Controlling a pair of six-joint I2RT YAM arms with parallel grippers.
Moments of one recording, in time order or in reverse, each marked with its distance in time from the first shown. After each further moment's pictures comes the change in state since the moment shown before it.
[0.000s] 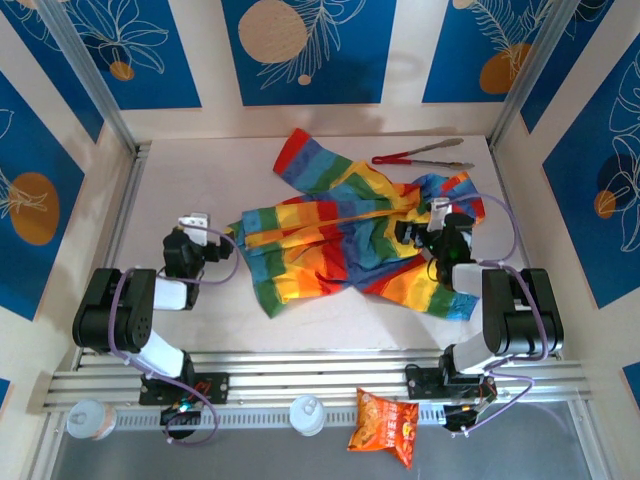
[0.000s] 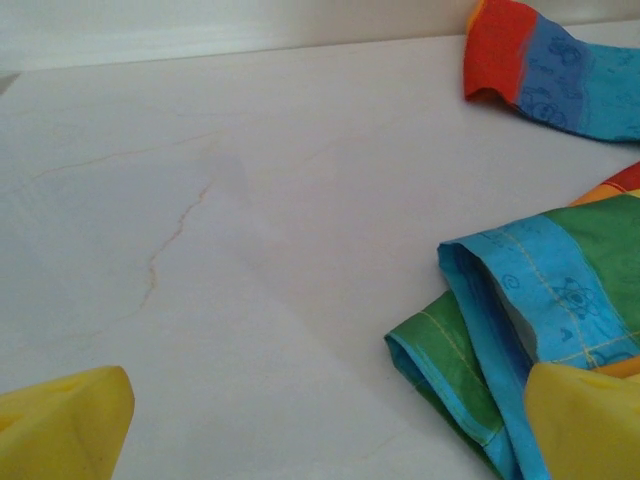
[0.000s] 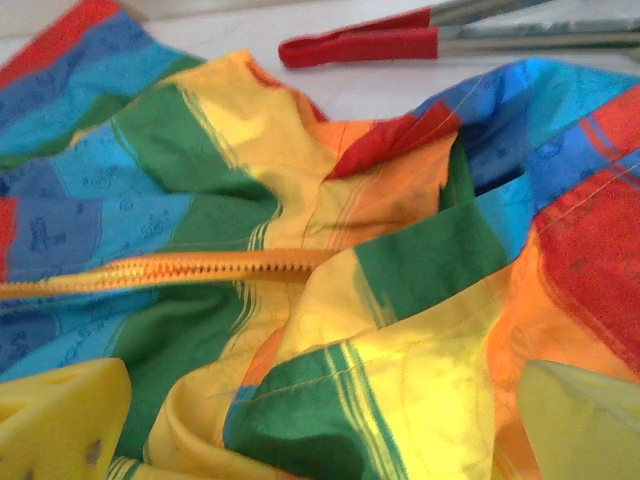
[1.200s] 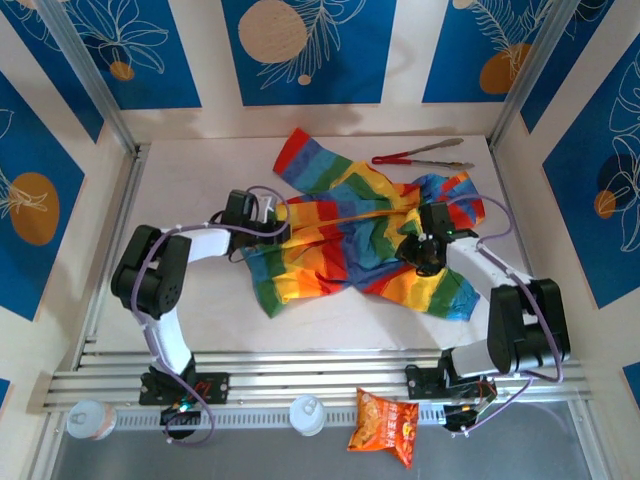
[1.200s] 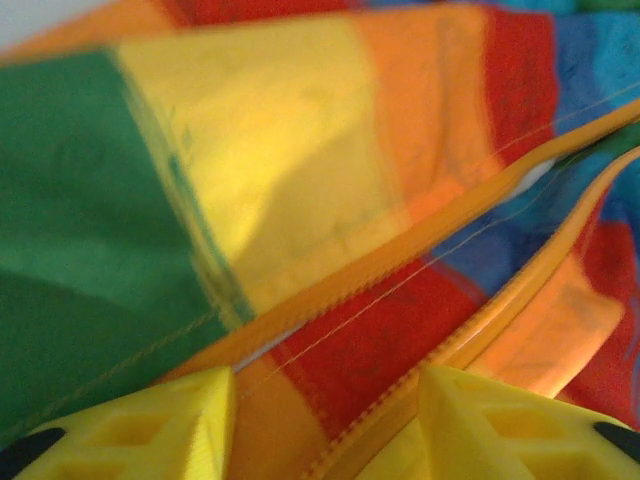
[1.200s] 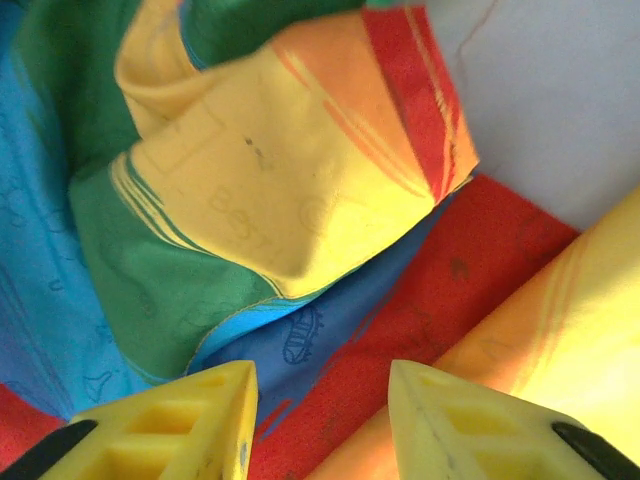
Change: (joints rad) left arm -0.315 0.295 0.628 -0.846 0.323 -0.367; right arm 0.149 -0.067 0.301 -1.063 0.071 0.555
